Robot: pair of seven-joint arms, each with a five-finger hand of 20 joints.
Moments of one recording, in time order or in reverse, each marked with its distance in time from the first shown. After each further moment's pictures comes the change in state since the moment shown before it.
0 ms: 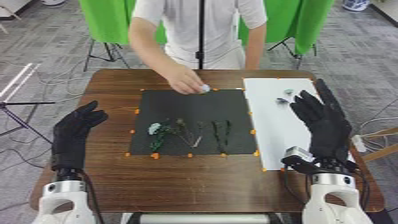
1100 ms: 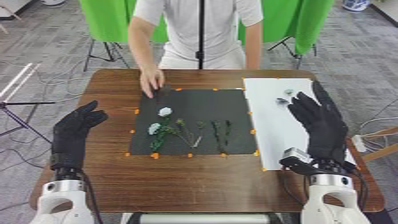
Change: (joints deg) left arm -0.2 0.2 -0.3 0.0 0.1 -0.2 -1.1; right arm -0.3 0.0 -0.4 0.1 -0.5 0.0 0.2
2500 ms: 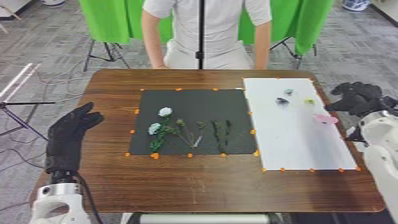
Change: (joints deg) left arm 1.9 -0.1 -0.8 -1.7 0.0 1.0 0.0; right arm 23.5 32.8 2.9 18.3 -74.4 -25.0 27.8
